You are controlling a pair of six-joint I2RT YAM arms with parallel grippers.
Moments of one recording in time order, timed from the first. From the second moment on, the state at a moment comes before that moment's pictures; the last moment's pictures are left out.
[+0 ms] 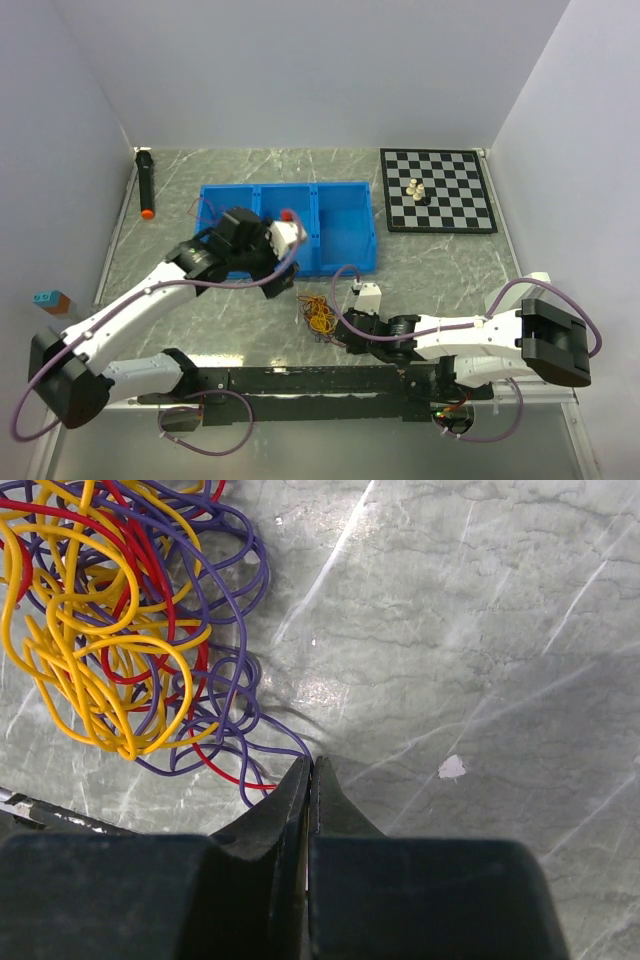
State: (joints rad) left arm -0.67 1.13 0.99 -0.55 0.26 0.27; right arm 1.29 1.20 0.49 -0.34 0.46 1.09
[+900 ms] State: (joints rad) left arm 0.09 1.39 1.18 -0.39 0.20 0.24; right arm 1.30 1.25 0.51 -0.33 0.45 1.06
